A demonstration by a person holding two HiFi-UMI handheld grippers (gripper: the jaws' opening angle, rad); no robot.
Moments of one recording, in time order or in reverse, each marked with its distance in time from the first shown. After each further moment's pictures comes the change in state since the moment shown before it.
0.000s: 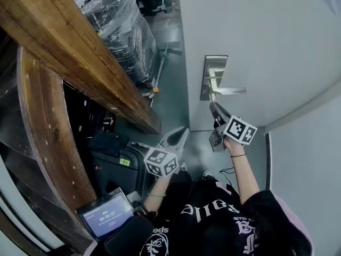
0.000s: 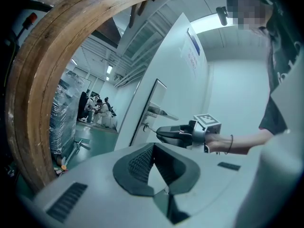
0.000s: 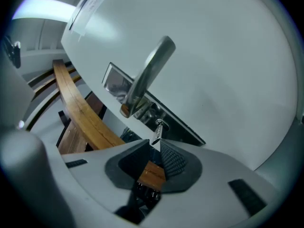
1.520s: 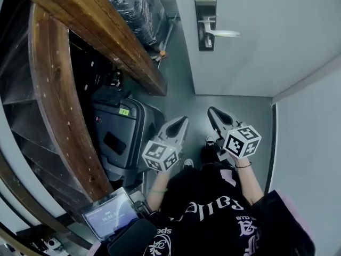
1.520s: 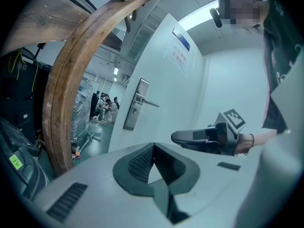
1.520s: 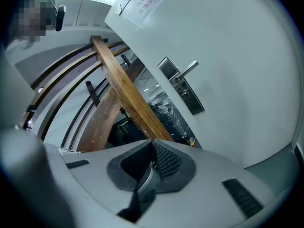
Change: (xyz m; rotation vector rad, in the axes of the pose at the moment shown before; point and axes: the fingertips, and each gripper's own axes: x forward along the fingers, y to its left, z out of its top) left arm -0.118 -0.128 -0.087 0.006 0.027 0.135; right arm -0.203 0.062 -0.138 -0.296 0.197 0.127
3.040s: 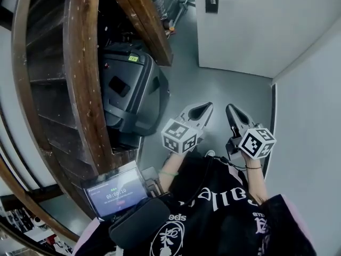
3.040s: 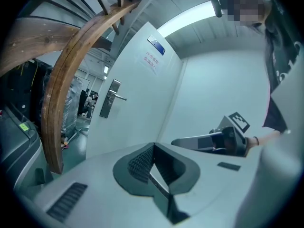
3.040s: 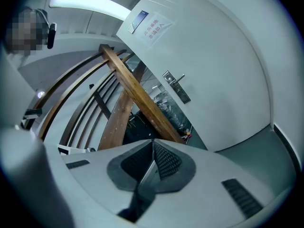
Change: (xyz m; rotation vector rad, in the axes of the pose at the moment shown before) left arm -0.146 -0.209 -0.101 0.005 0.003 -0.126; right arm -0.243 0.104 -0.135 0.063 -0.030 -0.039
